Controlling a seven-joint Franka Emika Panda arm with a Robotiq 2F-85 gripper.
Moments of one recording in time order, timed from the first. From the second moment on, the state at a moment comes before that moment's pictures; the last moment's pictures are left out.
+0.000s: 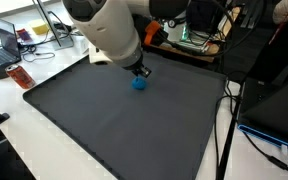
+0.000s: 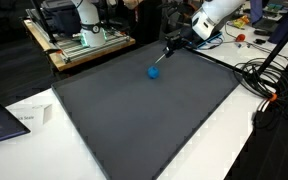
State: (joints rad) arm 0.23 0.78 0.01 -1.25 -0.13 1.43 0.45
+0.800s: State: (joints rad) arm 0.22 0.70 -0.03 -1.28 -0.08 1.62 0.55
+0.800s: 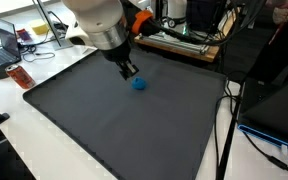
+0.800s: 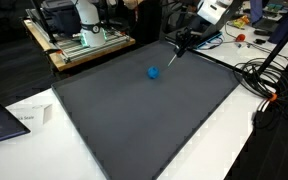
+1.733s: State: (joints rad) arm 0.16 0.75 -0.05 -1.35 -0.06 1.74 0.58
